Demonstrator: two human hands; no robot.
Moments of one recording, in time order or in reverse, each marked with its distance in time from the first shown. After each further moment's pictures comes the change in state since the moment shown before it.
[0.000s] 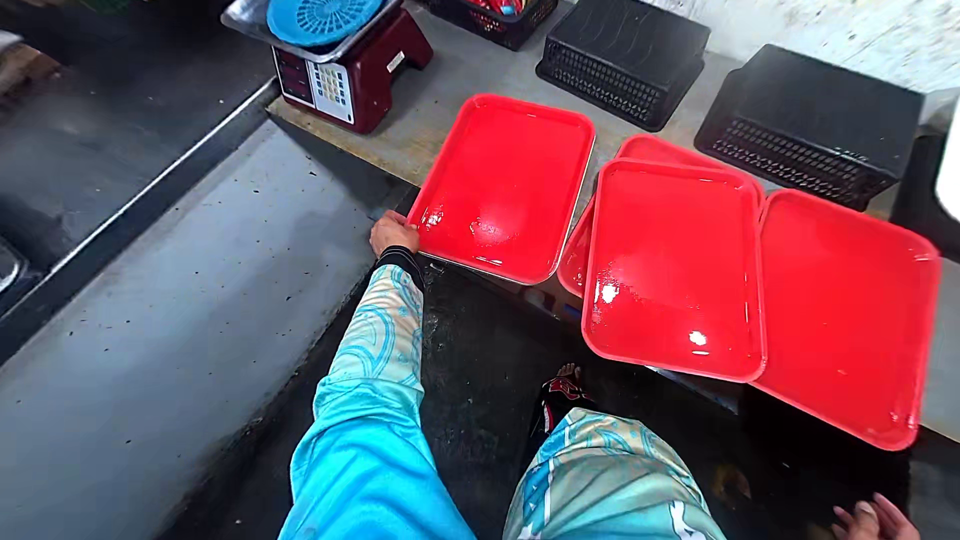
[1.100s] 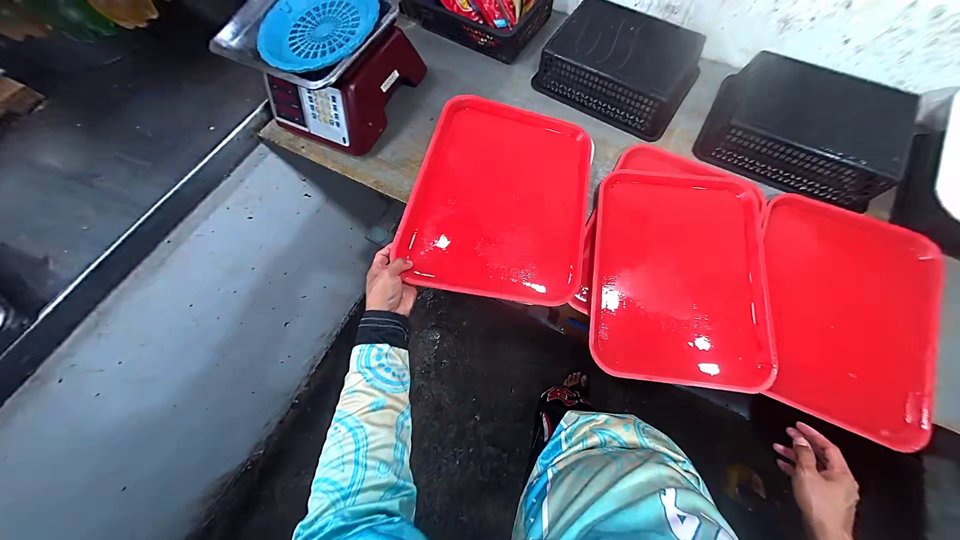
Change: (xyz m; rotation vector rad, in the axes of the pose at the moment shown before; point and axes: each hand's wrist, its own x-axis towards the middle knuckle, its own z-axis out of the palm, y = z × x) left_hand -0.047 -0.018 -0.008 -1.386 -0.188 0.000; right_hand -0.014 -0.066 0.076 0.117 -0.204 -0.128
